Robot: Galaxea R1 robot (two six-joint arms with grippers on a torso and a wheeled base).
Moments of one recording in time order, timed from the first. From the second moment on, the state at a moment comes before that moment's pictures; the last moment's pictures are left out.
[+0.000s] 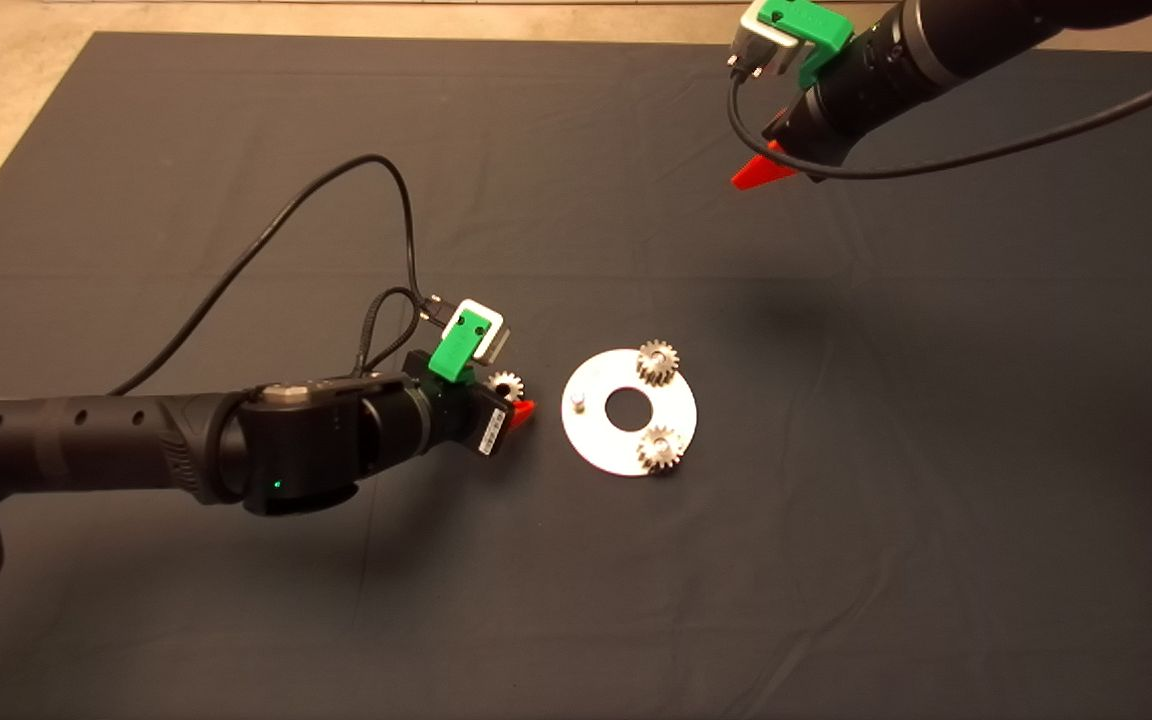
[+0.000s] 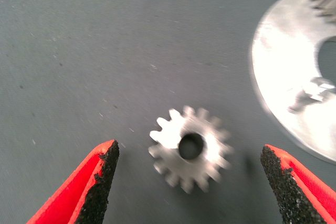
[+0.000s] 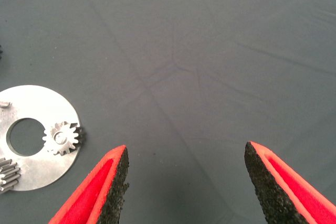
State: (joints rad) left arm -0.06 2.37 -0.80 1.28 1.12 -1.17; right arm 0.68 2.48 -1.18 -0.29 -1.10 0.41
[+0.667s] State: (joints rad) left arm -0.06 2.35 -0.78 1.28 1.12 -1.19; right arm 0.68 2.48 -1.18 -0.29 -1.10 0.40
